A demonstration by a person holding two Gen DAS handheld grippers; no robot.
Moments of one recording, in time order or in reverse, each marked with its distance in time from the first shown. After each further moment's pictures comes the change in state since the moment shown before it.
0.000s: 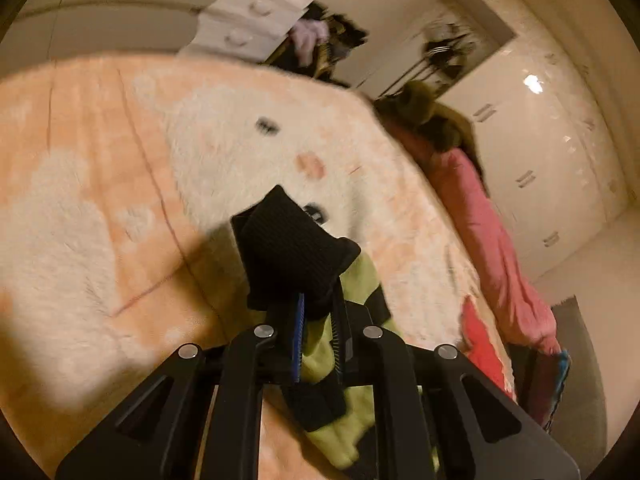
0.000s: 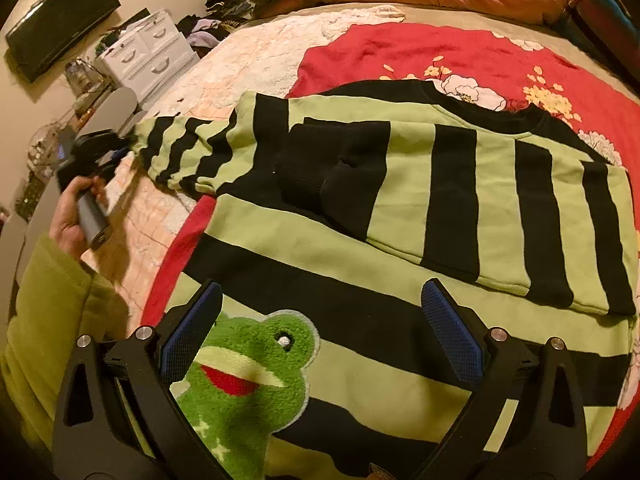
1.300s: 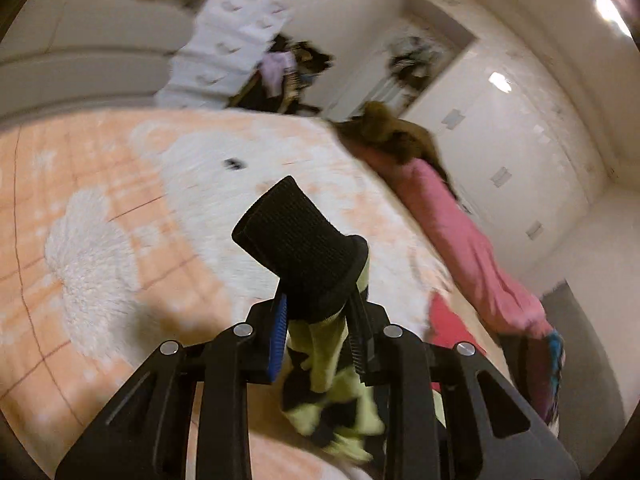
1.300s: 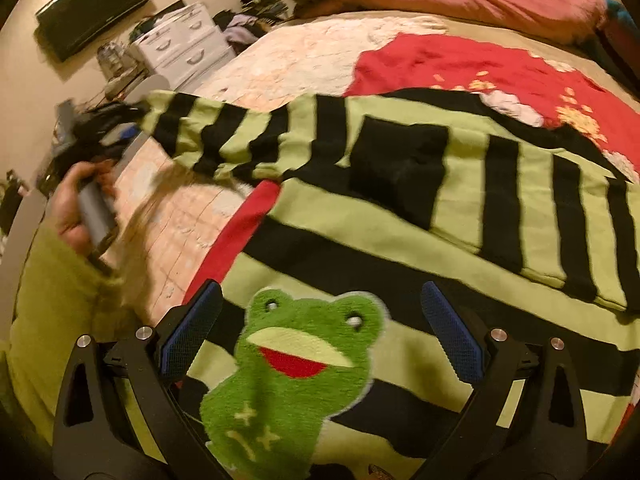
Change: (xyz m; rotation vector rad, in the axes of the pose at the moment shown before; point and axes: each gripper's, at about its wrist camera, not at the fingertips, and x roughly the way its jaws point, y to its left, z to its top) left arm -0.076 -0.050 -0.031 0.106 -0.083 -0.069; right arm -0.014 0.036 -0.015 -0.074 -0.024 0.053
